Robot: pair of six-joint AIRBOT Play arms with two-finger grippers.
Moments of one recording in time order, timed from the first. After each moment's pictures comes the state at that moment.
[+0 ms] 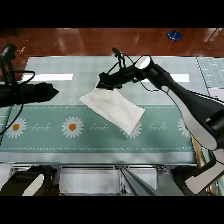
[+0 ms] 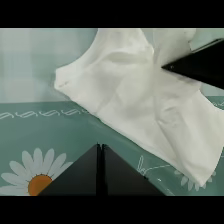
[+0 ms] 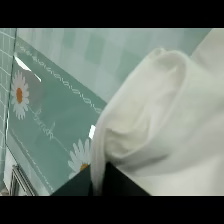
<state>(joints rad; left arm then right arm) -0.07 -0.80 0.91 1.14 -1.06 -1.58 0.46 -1.84 1.63 -0.57 0.98 1.38</state>
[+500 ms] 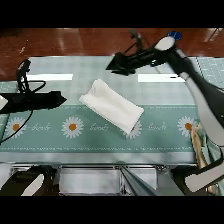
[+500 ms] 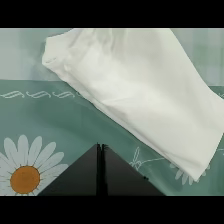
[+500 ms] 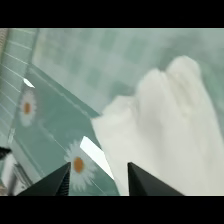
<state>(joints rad) -0.06 -0.84 0.79 1.05 -1.00 -1.57 0.25 -1.71 1.73 -0.69 1.24 1.42</state>
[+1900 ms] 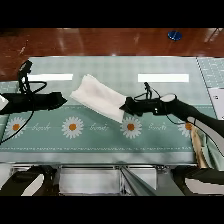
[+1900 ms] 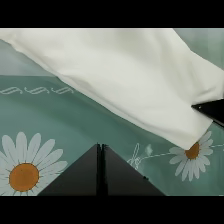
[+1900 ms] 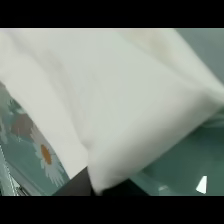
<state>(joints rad) -0.06 -0.84 0.79 1.05 -1.01 -1.56 0.33 -1.48 0.85 -0.29 0.78 1.20</state>
